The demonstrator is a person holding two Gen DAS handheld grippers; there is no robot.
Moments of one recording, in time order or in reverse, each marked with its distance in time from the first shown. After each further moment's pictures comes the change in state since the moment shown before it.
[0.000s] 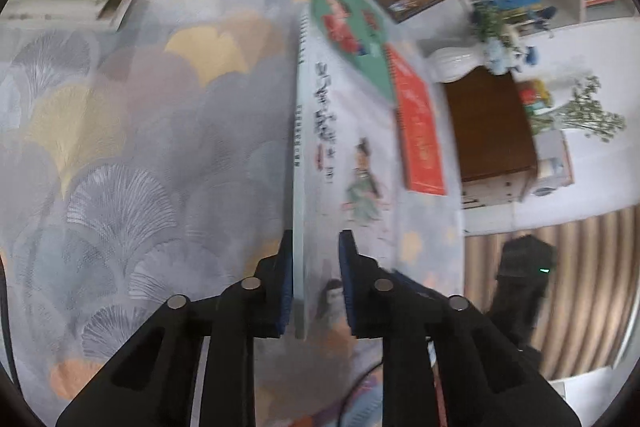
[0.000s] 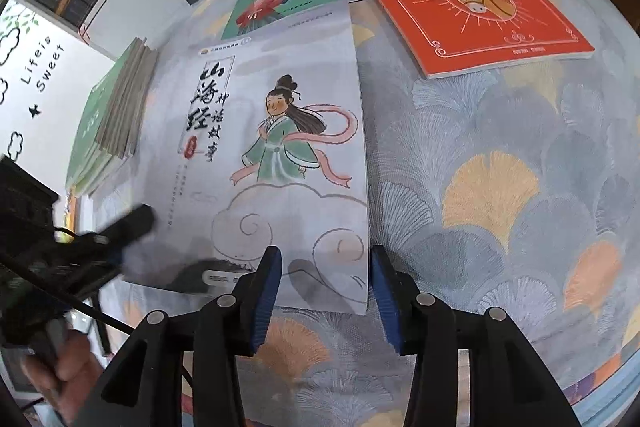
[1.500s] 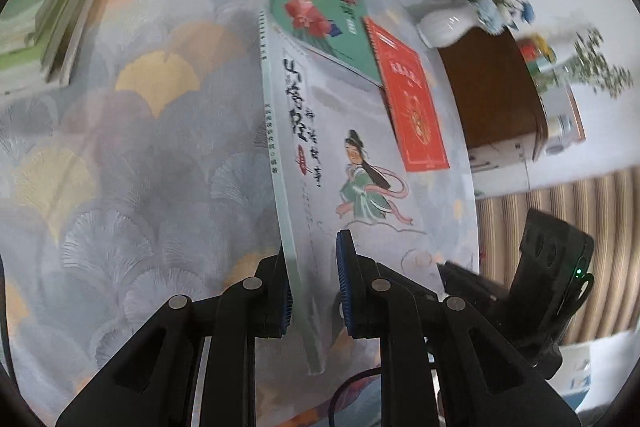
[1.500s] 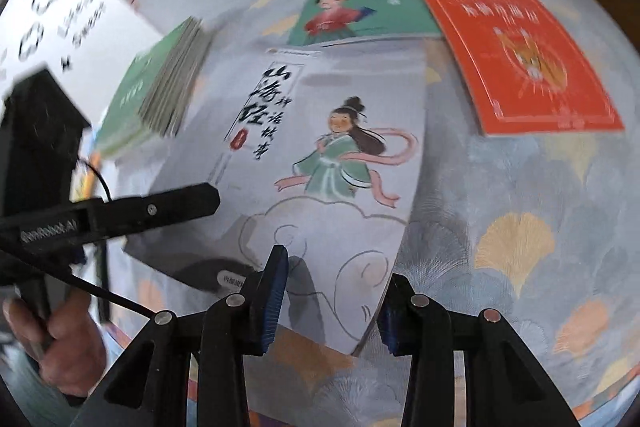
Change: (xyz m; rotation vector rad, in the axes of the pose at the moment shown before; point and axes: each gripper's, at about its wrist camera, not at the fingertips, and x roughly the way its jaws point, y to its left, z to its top) left arm -0.001 -0.033 0.013 0.153 0.100 0.040; right arm -0.021 0.032 -0.001 -0.247 -0.022 0.017
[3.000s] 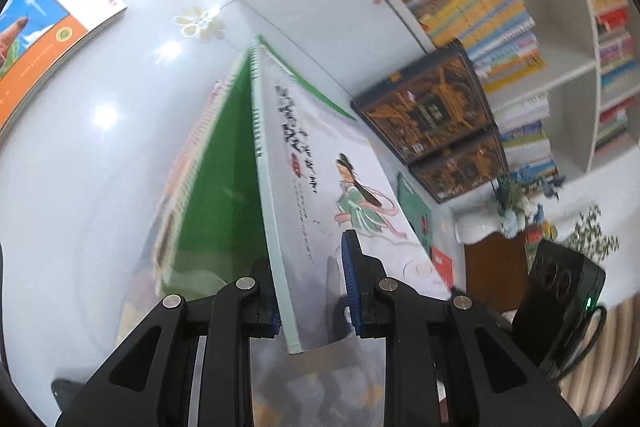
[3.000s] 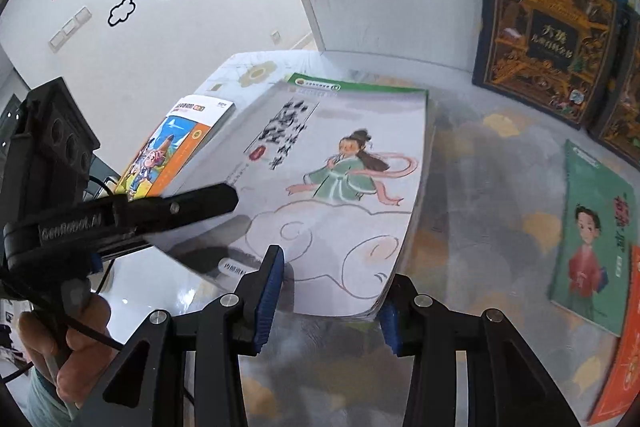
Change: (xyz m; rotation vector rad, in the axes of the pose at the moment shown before) left arm -0.186 0.178 0.079 -0.309 -0.485 0.042; right arm 0.073 0.238 0.164 -0.395 -0.064 0.129
